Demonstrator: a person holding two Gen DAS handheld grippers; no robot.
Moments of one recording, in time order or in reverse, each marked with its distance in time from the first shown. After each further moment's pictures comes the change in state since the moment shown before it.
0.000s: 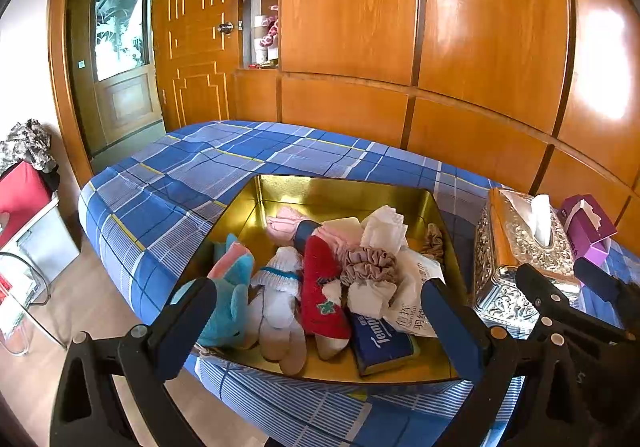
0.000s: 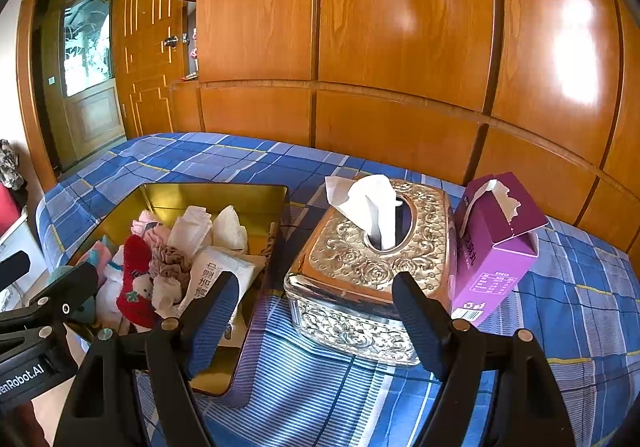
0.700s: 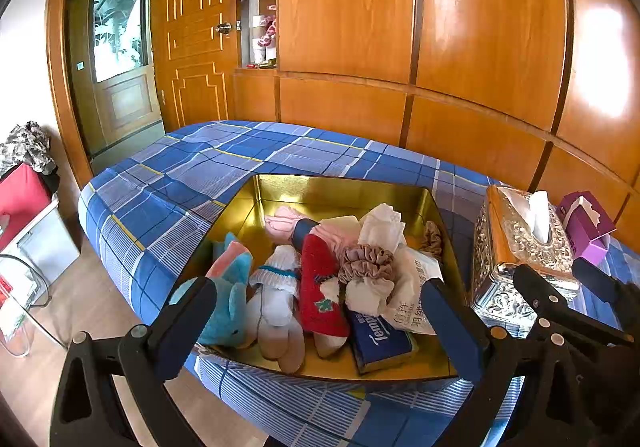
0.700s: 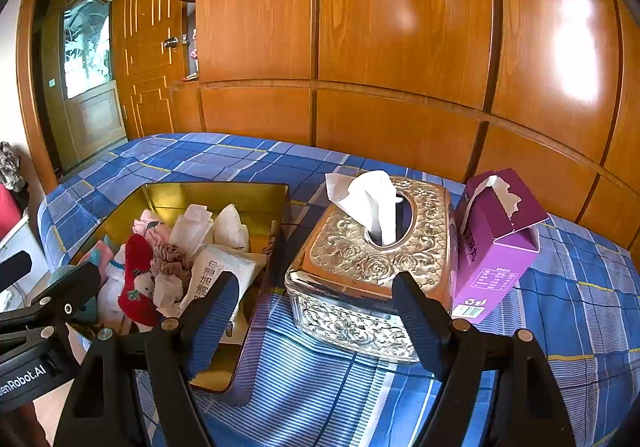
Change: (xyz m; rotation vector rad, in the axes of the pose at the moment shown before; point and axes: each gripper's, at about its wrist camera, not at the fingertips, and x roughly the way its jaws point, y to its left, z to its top) left arm -0.001 -0.001 -0.001 0.009 0.002 -0.001; right arm -0.001 0.000 -0.002 0.007 0.004 0.004
